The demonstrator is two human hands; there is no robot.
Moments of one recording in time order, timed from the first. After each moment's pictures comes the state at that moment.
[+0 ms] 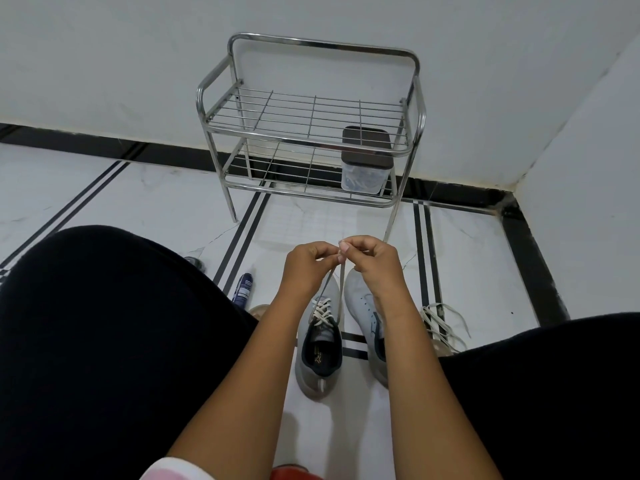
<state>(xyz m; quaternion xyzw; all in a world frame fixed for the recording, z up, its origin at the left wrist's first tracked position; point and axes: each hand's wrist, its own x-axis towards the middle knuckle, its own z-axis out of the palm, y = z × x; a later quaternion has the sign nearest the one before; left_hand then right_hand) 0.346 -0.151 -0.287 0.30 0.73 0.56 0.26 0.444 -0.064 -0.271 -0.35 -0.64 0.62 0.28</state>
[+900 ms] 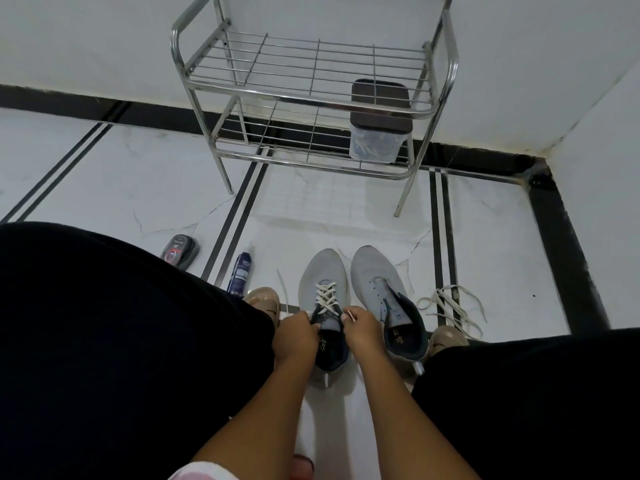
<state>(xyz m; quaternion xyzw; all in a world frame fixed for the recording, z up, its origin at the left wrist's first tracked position) 0.373 -0.182 -0.436 0.19 0.93 0.09 0.29 0.455 -0.090 -0.454 -0.54 -0.70 0.46 -0.02</state>
